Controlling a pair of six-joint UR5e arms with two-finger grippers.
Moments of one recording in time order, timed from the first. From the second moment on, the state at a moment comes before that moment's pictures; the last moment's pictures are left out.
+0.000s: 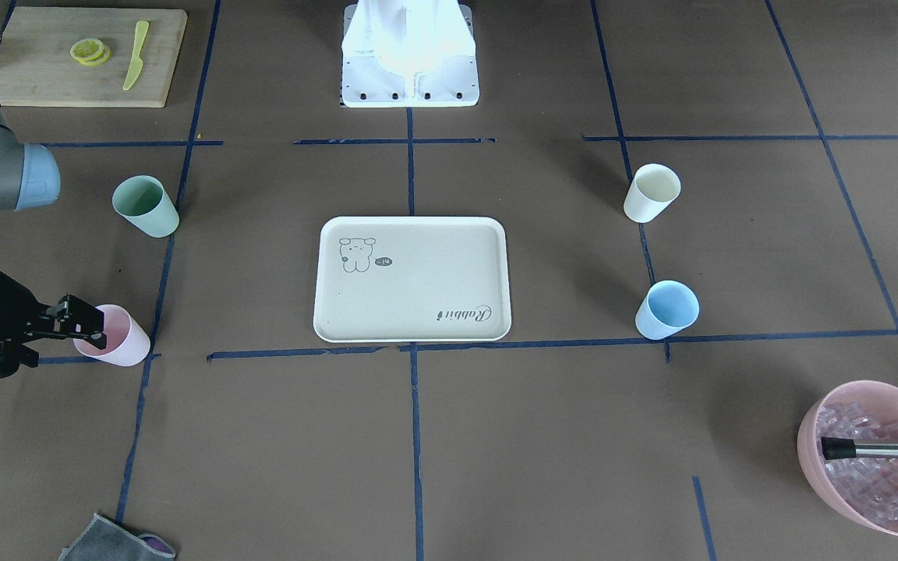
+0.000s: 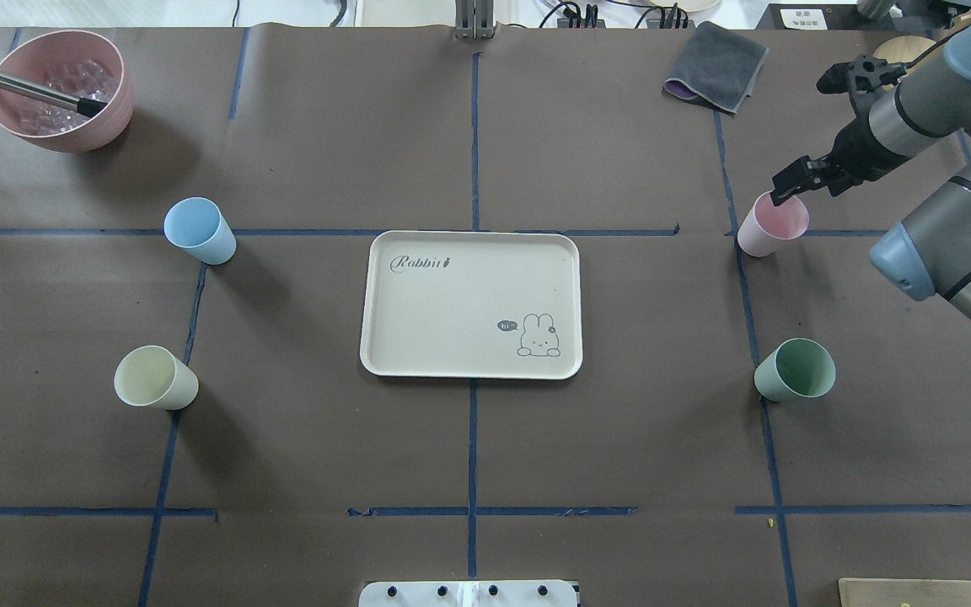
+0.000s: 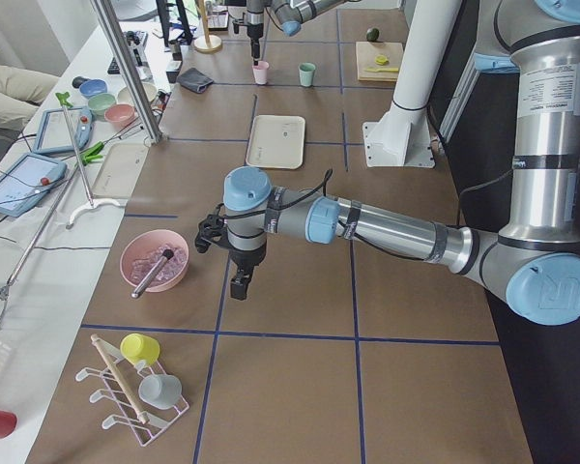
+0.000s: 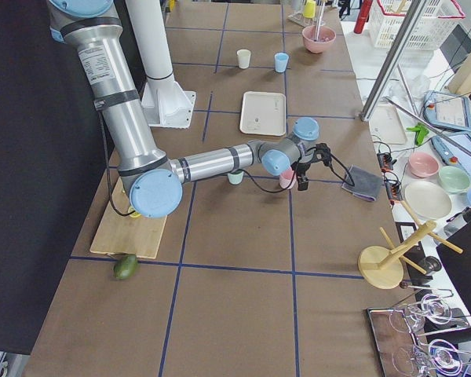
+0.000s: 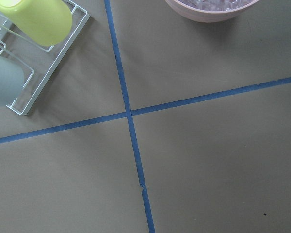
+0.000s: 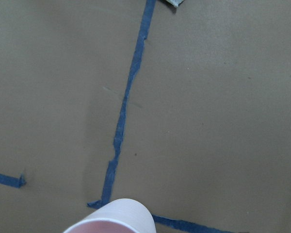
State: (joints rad) left arm -1.51 -1.52 -1.85 -1.53 -2.30 0.03; right arm 1.05 -1.24 1.44 -1.14 2.23 0.58
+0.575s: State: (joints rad) left arm -1.51 -1.52 -1.85 -1.53 -2.30 0.03; right arm 1.04 -1.26 1.44 -1.14 2.24 0.58
